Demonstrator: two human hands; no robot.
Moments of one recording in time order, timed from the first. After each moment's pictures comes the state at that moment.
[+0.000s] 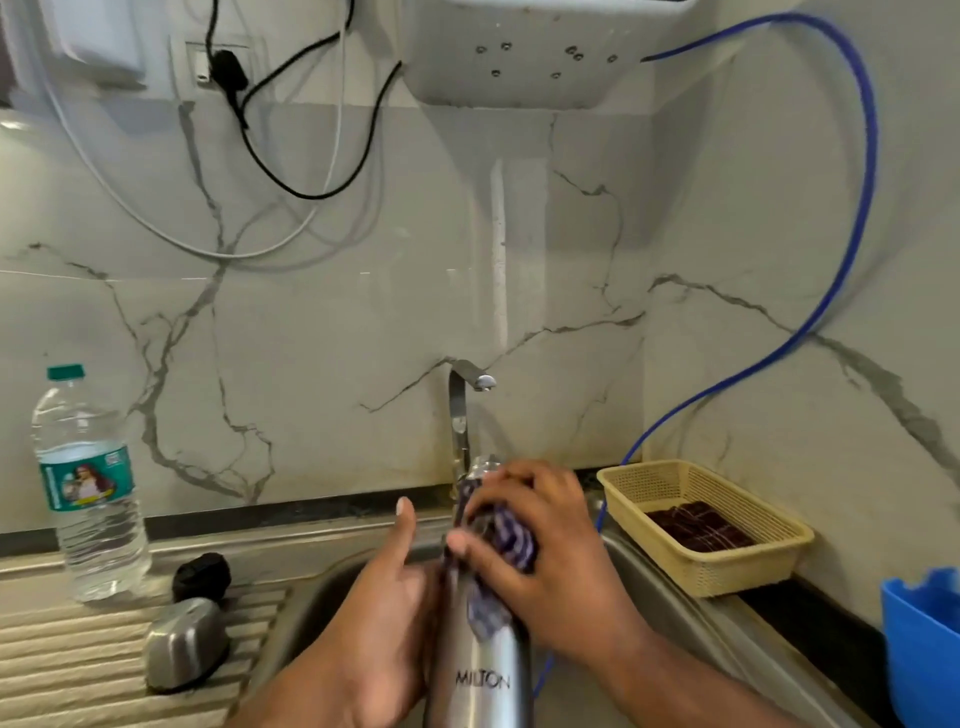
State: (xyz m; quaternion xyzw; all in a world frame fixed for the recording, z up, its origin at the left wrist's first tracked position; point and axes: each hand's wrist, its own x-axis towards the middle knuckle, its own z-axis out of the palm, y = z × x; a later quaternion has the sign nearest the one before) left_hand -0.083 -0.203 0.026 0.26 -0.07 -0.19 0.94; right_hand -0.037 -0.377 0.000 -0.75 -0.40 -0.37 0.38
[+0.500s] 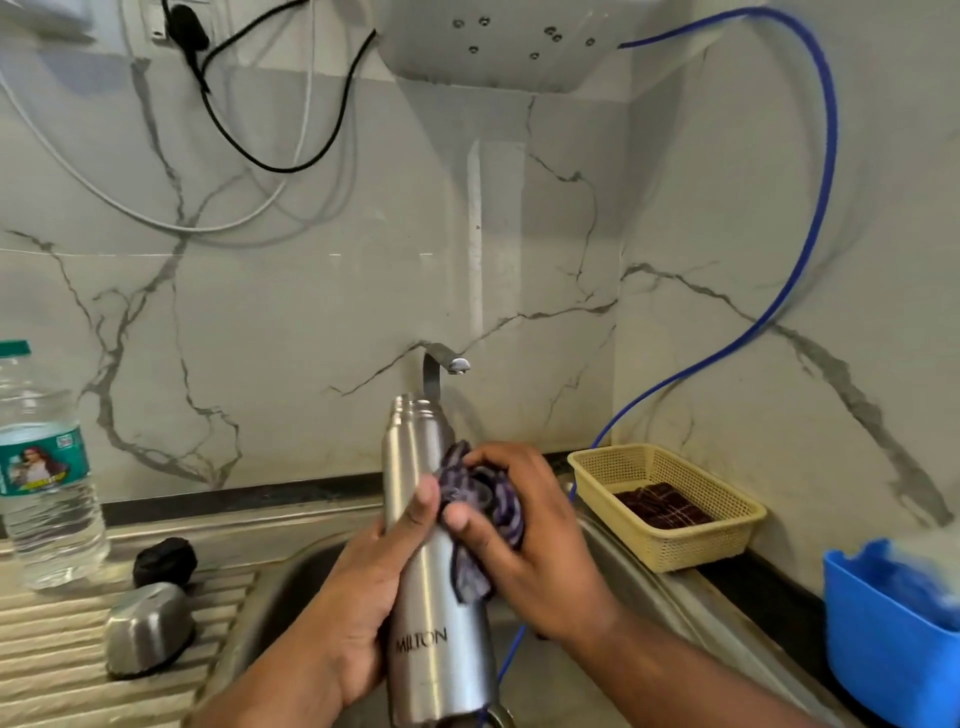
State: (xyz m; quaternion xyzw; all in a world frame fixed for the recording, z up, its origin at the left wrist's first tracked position) left_hand -0.092 -0.223 0.008 0.56 -0.04 -0.04 0.83; right_hand -0.038 -0.381 -0.004 -0.71 -0.37 -0.31 0.50
